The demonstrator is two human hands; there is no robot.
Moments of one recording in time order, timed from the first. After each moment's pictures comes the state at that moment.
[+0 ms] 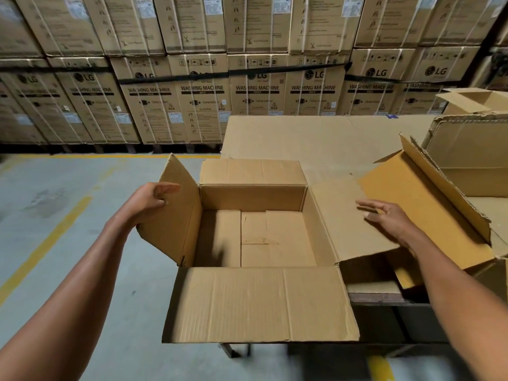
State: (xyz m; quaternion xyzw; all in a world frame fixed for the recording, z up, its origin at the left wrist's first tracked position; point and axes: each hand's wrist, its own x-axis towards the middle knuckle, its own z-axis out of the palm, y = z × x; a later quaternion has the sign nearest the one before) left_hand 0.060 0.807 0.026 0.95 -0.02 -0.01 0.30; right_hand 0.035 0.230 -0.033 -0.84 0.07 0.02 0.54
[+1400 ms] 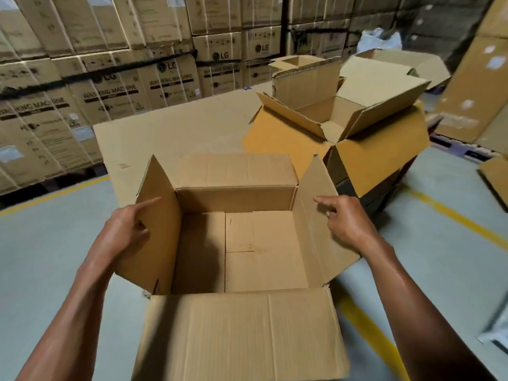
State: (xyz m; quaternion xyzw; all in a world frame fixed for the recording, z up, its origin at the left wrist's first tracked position) left_hand -0.058 0.722 0.029 0.94 -0.25 -0.02 0.25; right_hand -0.281 0.346 -0.004 -0.89 0.28 -0.13 0.32
